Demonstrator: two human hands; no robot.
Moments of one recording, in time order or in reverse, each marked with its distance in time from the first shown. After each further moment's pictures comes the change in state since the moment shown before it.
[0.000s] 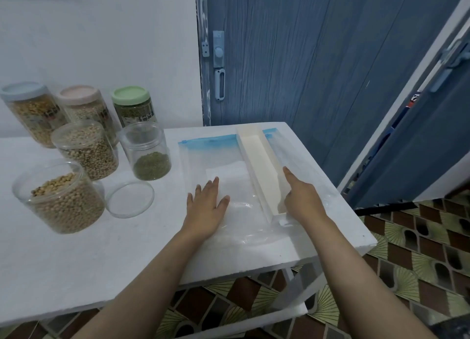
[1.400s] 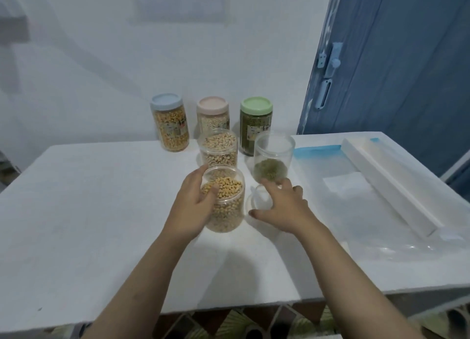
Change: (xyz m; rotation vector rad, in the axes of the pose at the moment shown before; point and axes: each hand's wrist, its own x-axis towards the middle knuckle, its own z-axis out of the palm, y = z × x) left_hand -0.086 -0.190 -0.245 -0.325 0.315 -0.009; right_hand -0.070 -0.265 0.170 -0.173 -0.189 -0.322
